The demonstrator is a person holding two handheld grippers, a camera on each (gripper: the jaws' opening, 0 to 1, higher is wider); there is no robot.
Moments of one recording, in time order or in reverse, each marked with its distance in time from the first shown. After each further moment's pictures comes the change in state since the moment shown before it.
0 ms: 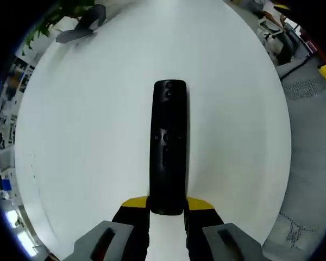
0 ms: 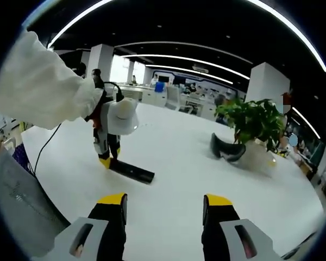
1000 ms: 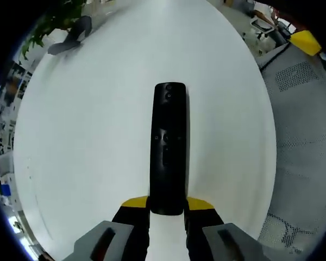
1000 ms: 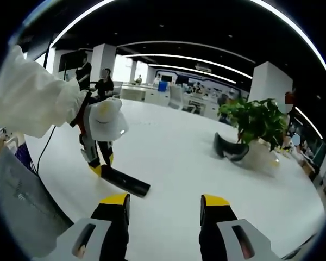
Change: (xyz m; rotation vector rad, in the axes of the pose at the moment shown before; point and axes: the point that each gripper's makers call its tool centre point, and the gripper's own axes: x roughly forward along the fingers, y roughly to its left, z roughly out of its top) left arm -0.002 -0.045 -0.005 0.041 -0.043 -0.014; right arm 0.000 0.004 -0.001 -0.002 0.007 0.030
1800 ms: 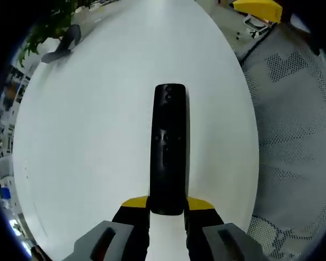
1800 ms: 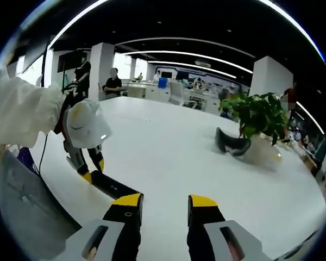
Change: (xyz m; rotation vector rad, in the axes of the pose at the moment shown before) left arm -0.001 -0.044 -0.007 0.022 -0.026 -0.002; right arm -0.001 0.003 -0.005 0.029 0.033 0.016
